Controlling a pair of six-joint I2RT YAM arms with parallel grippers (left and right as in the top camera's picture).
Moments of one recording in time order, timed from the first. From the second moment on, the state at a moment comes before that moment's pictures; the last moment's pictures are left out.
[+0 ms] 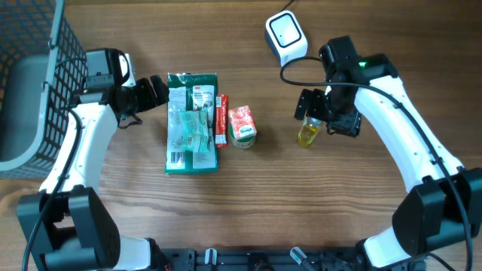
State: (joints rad) left arm 0.11 1.62 1.16 -0.63 0.17 -0.26; right arm 0.27 1.72 1.43 -1.21 -0.10 0.56
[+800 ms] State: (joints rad) left arm 0.11 1.62 1.16 -0.63 0.17 -0.26; right arm 0.27 1.72 1.41 -1.12 -0.10 0.56
